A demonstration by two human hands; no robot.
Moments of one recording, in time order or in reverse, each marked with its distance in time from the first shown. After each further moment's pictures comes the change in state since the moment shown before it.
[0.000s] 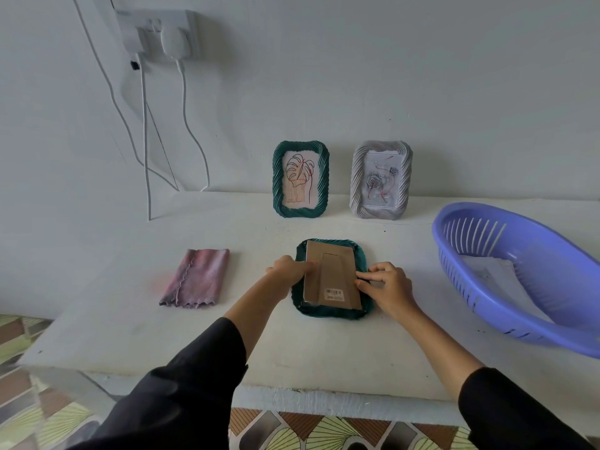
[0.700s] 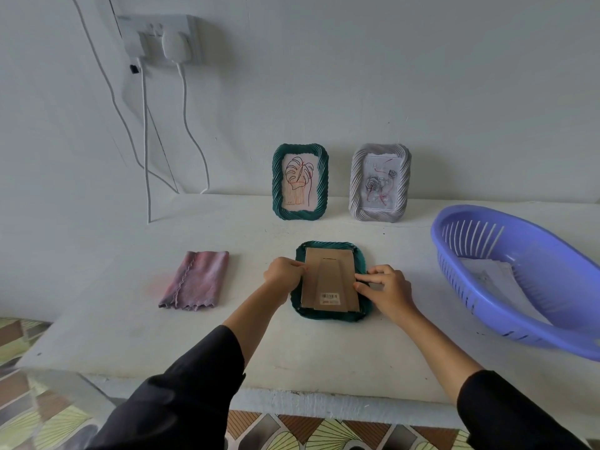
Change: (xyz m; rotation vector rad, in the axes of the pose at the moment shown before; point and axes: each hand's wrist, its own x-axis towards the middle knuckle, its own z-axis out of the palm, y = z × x) left_hand -0.004 -0.005 0.000 -0.075 0.117 0.136; right_hand 0.000 0.003 0.000 -0.011 -0.021 -0.004
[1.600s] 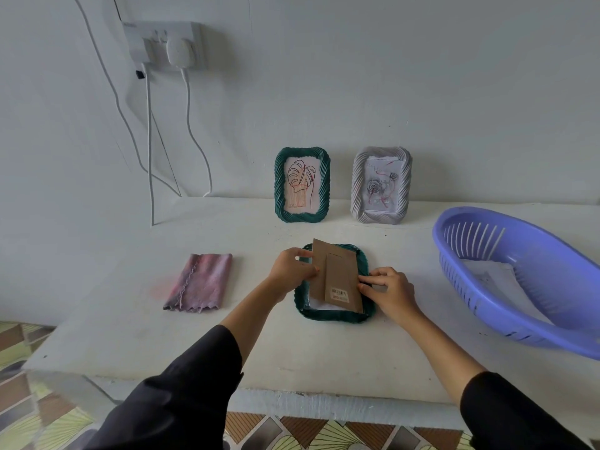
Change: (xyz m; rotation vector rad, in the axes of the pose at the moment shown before) left_hand -0.026 0.022 -0.016 -0.057 -0.170 0.141; right_hand -0.002 -0.002 -0.001 0.035 0.005 0.026
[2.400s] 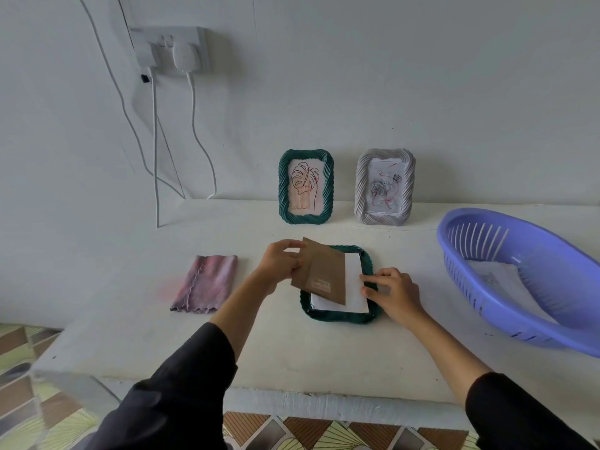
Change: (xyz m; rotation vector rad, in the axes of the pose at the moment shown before) left_hand 0.001 0.002 -0.032 -0.129 0.013 0.028; right_hand -0.003 -0.007 -0.005 -0.143 -0.071 -0.002
